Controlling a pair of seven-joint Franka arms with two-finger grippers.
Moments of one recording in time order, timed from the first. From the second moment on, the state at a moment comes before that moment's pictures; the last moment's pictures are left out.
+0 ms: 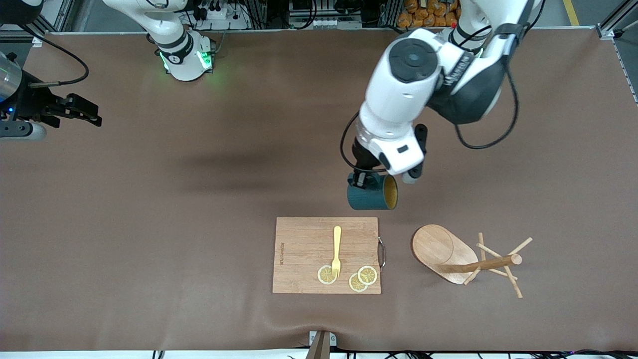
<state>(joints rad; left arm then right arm) -0.49 0.47 -0.15 -1.24 -0.01 1.91 -1.92 -0.05 -0.06 0.05 -1.67 0.01 1.49 -0.01</state>
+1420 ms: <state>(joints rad) -0.02 0.47 -0.14 -1.28 -0.91 1.92 -1.39 -0.05 -0.06 0.05 -1.67 0.01 1.49 -0.01</state>
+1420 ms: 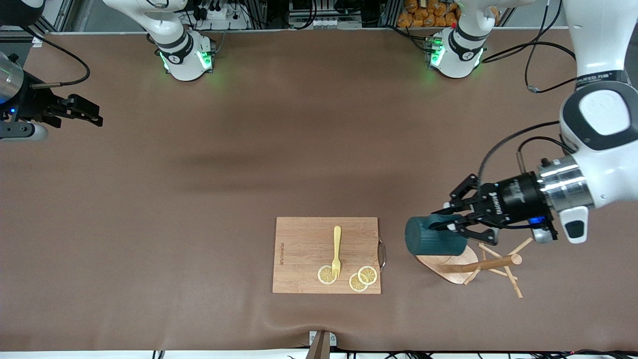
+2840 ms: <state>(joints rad) 0.20 0.64 -0.14 -1.29 -1.09 1.65 -0.98 -0.05 -0.06 0.05 -1.67 0.01 1.49 -0.01</state>
